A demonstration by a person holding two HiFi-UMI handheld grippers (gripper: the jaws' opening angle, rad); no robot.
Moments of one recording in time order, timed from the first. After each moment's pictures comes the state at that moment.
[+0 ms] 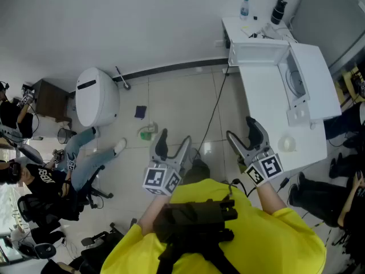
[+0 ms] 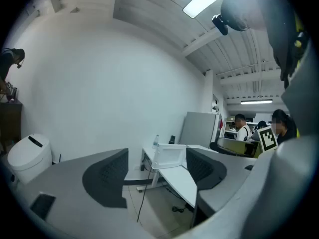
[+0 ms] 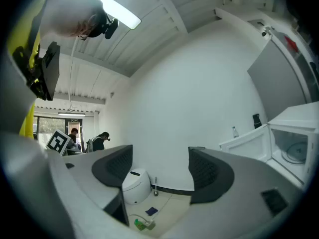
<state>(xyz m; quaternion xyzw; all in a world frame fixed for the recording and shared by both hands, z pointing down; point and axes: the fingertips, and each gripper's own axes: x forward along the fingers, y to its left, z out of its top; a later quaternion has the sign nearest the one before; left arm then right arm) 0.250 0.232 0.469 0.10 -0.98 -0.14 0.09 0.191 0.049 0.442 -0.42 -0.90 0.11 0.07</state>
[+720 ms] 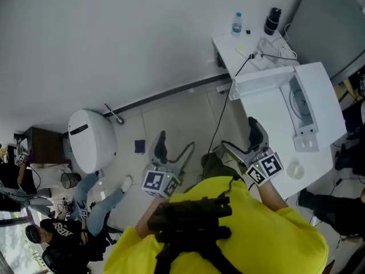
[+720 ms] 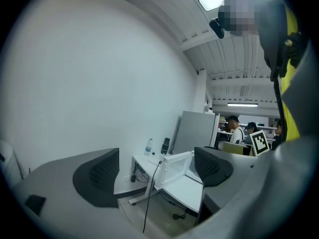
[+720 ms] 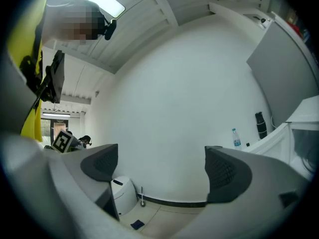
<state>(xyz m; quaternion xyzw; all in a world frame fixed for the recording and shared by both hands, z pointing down) -0.016 0.300 0.469 0.23 -0.96 -0.13 0.10 -0.039 0.122 0.456 -0.36 -0.92 0.13 0.07</state>
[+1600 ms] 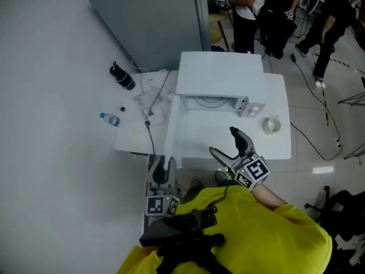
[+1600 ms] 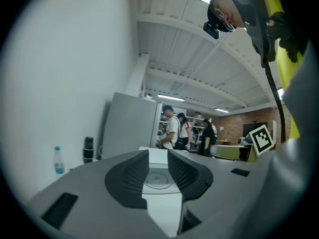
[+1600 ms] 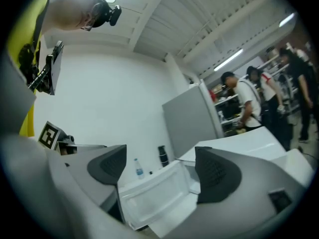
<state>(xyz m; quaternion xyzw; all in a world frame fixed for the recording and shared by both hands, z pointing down) -0.231 0.010 0.439 0.64 -0.76 -0.04 0.09 -0.099 -0.118 0.449 0.16 -0.98 0.14 0.00</state>
